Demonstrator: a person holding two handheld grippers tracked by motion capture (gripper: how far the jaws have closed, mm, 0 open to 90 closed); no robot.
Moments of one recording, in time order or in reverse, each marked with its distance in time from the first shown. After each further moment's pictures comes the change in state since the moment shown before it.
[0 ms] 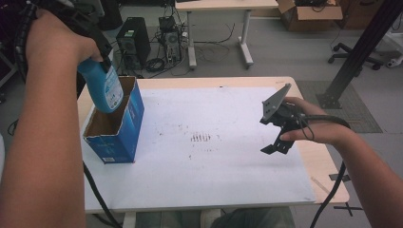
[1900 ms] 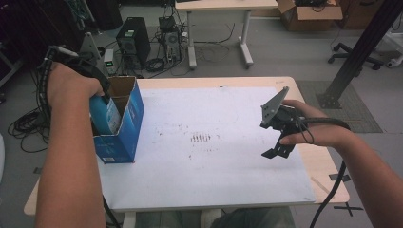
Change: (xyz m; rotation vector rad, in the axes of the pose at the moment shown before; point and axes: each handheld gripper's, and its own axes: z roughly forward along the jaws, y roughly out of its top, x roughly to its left) left arm 0.034 -0.008 0.114 0.102 -0.052 -0.143; right arm 0.008 0.001 0.002 0.032 0.023 -0.006
